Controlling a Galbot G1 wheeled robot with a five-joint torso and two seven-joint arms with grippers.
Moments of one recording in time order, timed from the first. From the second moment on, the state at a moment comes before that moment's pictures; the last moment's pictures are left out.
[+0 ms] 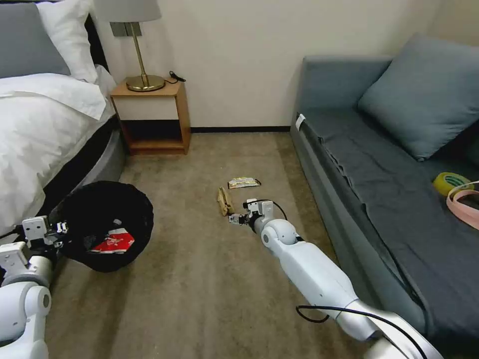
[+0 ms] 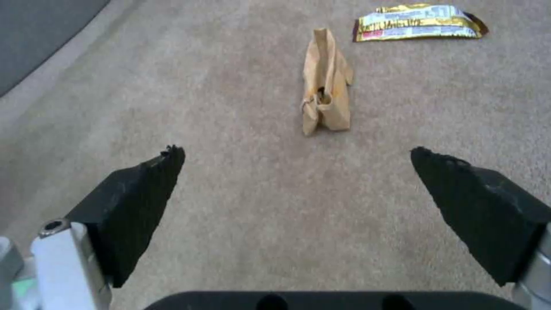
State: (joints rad) left arm 1.35 -1.26 -1.04 -1.95 -0.31 0.42 0.06; right arm -0.57 1.38 -0.15 1.15 0.69 -0.43 0.12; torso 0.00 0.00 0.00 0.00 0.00
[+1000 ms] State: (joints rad) left arm 1.34 -1.24 -1.05 -1.93 -0.28 0.41 0.13; right arm -0.58 1.37 -0.15 1.14 0.68 -0.41 0.10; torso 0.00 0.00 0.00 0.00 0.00
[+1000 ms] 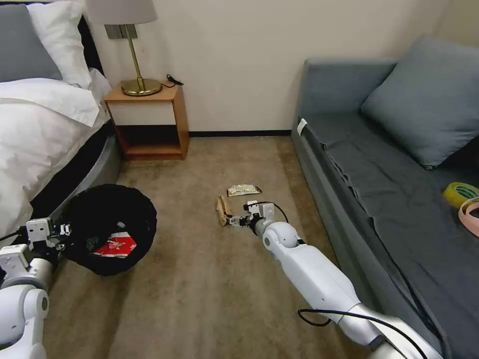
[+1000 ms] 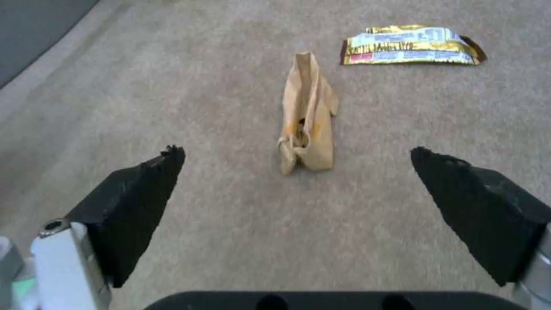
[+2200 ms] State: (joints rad) left arm 1.28 -1.23 -1.02 -1.87 -0.25 0.40 0.16; right arm -0.54 1.39 -0.19 1.07 0.68 -0.41 0.06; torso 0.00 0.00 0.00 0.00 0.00
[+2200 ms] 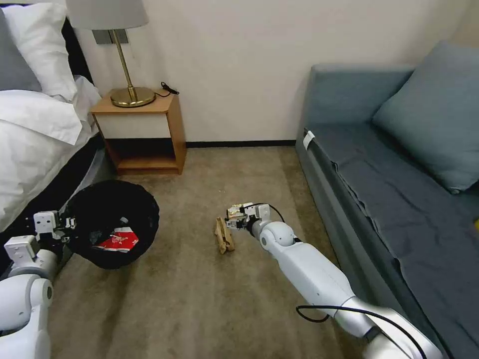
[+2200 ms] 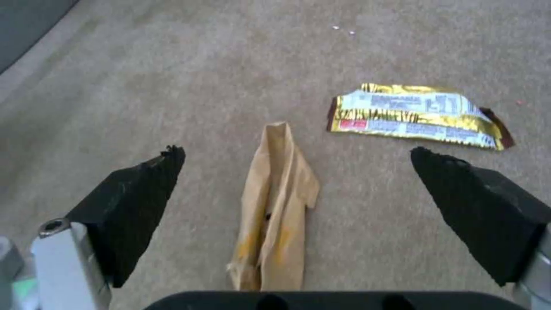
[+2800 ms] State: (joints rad) left arm 1.27 -1.24 -1.02 -1.85 -0.23 0.40 0.19; right arm -0.55 1.38 -0.21 1.07 0.66 -0.41 0.04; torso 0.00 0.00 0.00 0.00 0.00
